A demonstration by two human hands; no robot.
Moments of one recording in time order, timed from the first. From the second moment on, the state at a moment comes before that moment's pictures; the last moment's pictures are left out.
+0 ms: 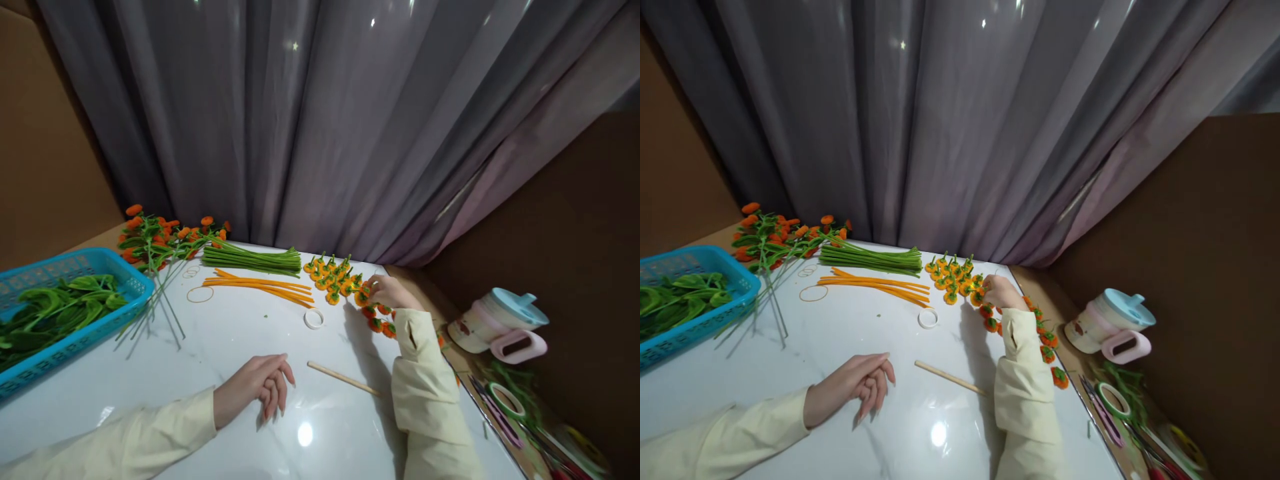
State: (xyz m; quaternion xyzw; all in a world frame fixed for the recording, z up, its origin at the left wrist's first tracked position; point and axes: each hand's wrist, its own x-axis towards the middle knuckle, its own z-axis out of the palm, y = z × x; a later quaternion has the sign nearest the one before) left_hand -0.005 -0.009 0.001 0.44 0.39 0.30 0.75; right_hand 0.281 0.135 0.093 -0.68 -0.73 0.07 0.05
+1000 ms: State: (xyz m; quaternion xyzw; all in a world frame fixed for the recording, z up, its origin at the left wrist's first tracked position) left_hand 0.159 0.159 0.024 0.89 0.41 0.17 0.03; right_hand 0.311 0.187 0.064 -0.63 -0.72 0.23 0.14
